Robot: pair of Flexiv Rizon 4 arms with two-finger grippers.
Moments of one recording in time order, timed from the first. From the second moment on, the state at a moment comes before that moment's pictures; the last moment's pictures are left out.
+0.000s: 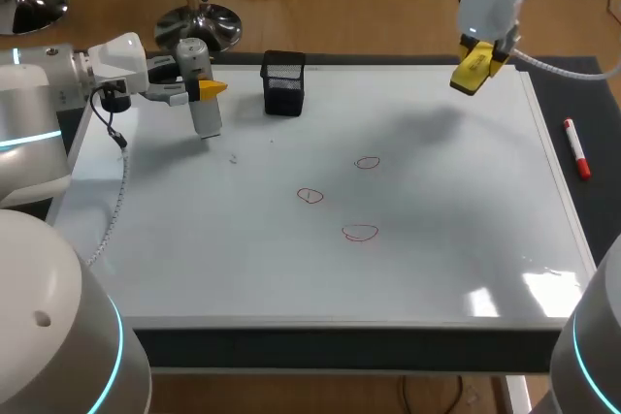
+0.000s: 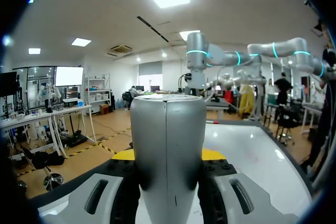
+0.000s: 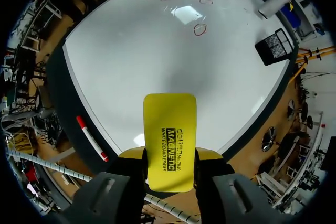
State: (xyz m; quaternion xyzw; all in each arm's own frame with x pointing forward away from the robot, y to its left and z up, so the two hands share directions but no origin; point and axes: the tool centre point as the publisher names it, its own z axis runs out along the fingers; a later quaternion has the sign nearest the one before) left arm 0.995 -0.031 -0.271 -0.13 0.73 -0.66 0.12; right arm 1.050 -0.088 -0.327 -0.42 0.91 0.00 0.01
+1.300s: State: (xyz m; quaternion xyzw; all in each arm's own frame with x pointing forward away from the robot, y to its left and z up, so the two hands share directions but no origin) left arm 0.888 -0.137 -0.234 -0.01 0.73 -0.69 0.05; right arm 1.050 -0.088 -0.327 -0.42 0.91 0.00 0.01
